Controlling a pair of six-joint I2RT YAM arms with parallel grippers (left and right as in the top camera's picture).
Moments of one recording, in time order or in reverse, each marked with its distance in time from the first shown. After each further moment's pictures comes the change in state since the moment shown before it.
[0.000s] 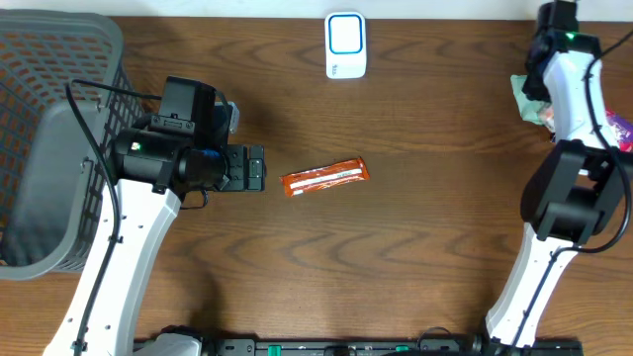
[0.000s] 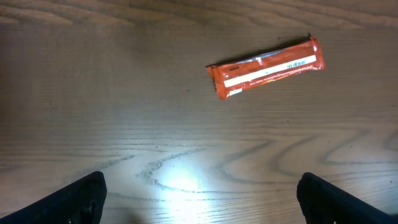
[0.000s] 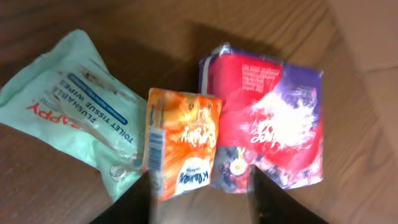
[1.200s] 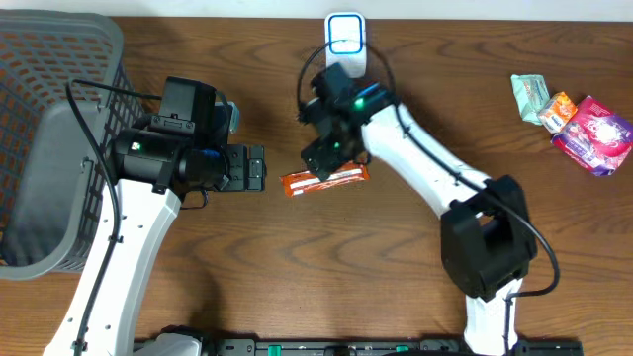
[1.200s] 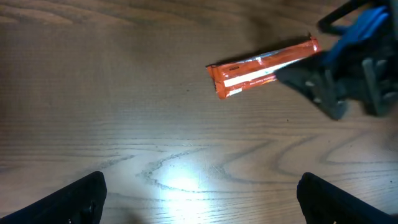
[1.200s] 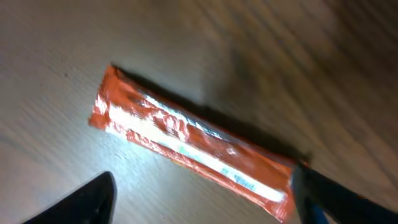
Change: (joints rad) left arm 0.000 0.000 0.000 -0.001 0.000 0.000; right arm 0.787 -0.255 -0.410 0.079 -0.710 -0.339
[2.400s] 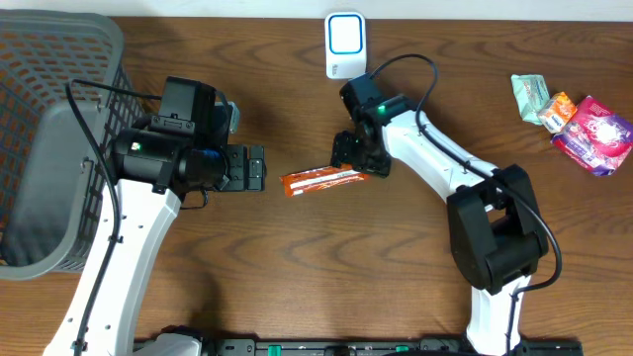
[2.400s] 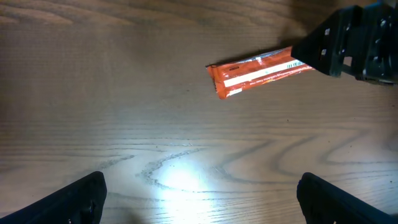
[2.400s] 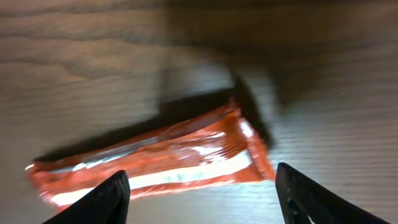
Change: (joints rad) left arm 0.000 0.000 0.000 0.000 0.000 0.000; right arm -0.099 0.000 -0.158 0.076 0.022 0.739
